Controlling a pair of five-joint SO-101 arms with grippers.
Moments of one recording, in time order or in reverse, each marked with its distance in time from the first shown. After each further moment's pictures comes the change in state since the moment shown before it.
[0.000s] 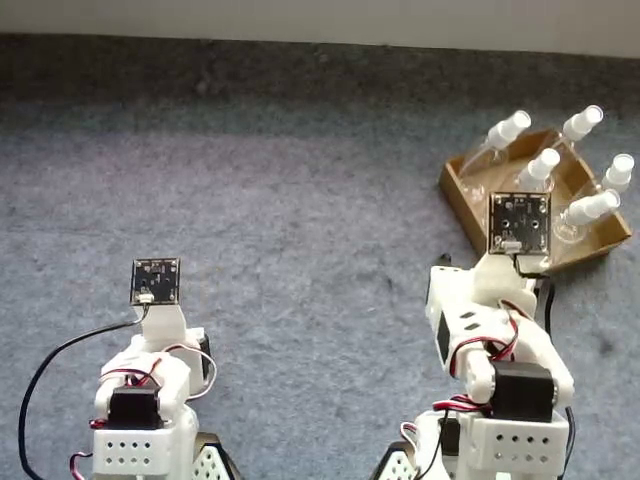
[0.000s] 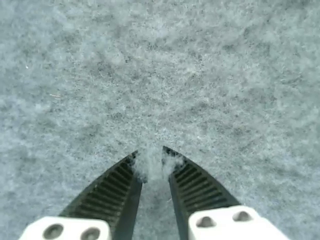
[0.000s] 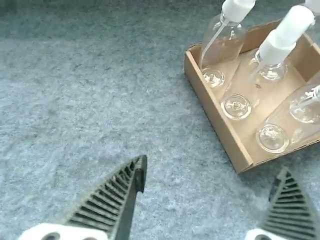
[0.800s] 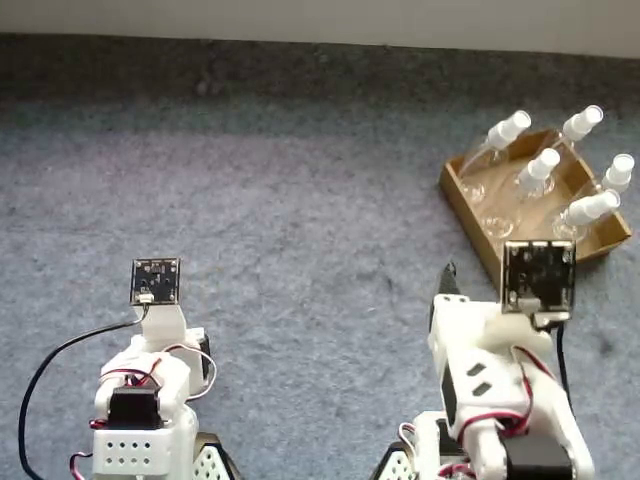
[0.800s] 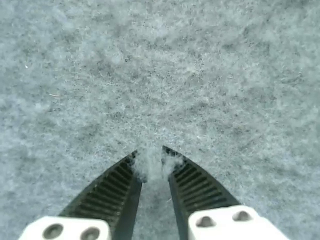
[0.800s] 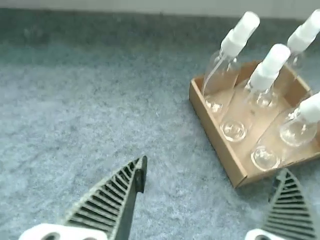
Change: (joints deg) left arm -0.1 0.0 0.0 0.1 0.0; right arm -2.1 -12.0 -7.2 9.4 0.0
